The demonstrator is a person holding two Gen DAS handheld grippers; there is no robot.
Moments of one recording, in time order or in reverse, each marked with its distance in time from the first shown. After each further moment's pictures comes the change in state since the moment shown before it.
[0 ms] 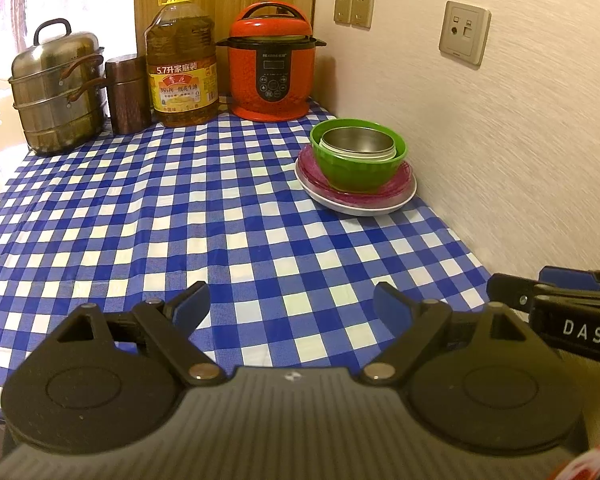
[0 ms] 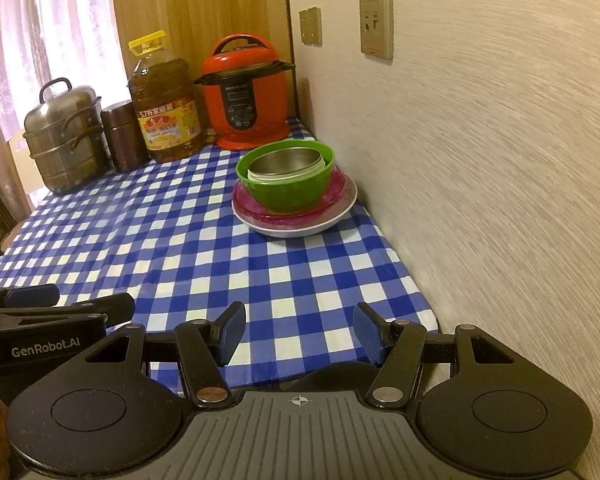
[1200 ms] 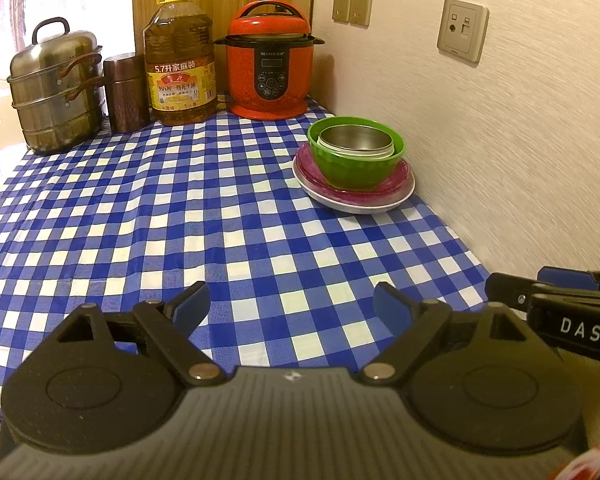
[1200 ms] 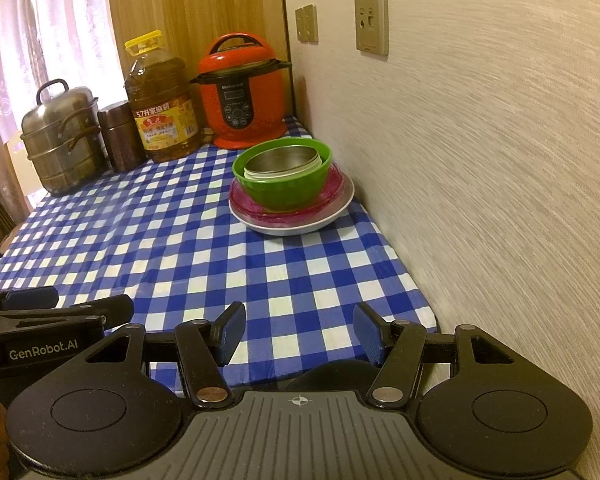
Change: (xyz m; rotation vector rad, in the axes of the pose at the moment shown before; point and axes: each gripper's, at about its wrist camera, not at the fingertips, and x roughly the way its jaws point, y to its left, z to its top) left arm 0.001 -0.003 0.000 0.002 0.003 0.000; right arm 0.002 -0.003 -0.001 0.001 0.001 0.001
